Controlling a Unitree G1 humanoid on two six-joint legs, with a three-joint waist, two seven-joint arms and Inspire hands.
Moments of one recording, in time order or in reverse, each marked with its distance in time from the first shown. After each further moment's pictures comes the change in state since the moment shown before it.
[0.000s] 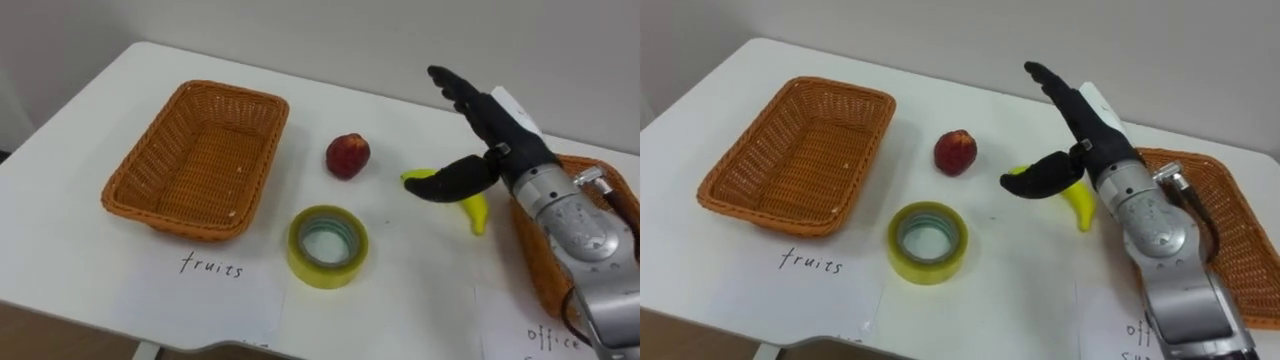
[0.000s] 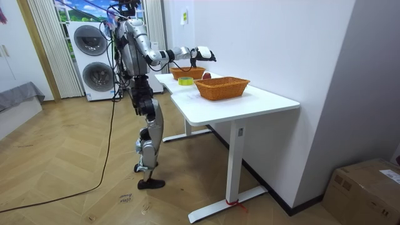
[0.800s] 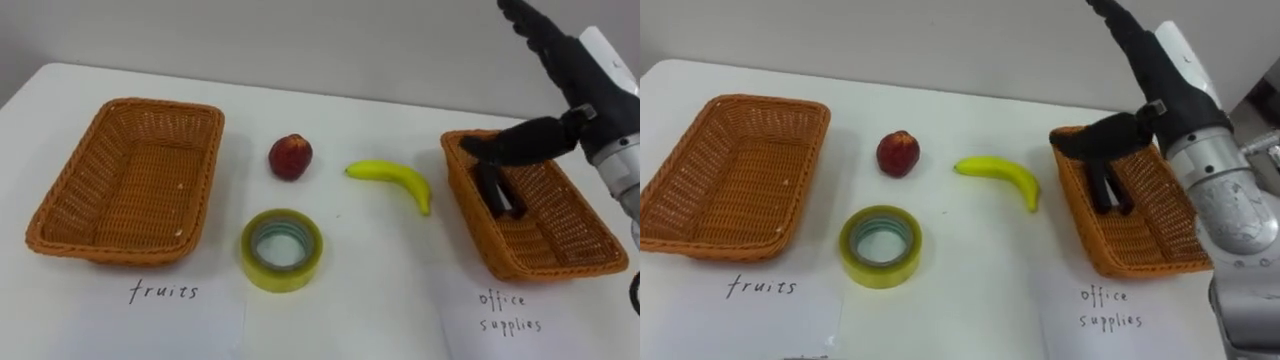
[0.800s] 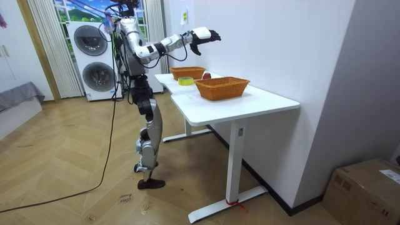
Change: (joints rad) left arm -0.031 0.029 0.007 0.058 -0.011 -0.082 0.009; right arm 0.030 -0.103 -0.177 -0.175 -0.065 -0.058 0.028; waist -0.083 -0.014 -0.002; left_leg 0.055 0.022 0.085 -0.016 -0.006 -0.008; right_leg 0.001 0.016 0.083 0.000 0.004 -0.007
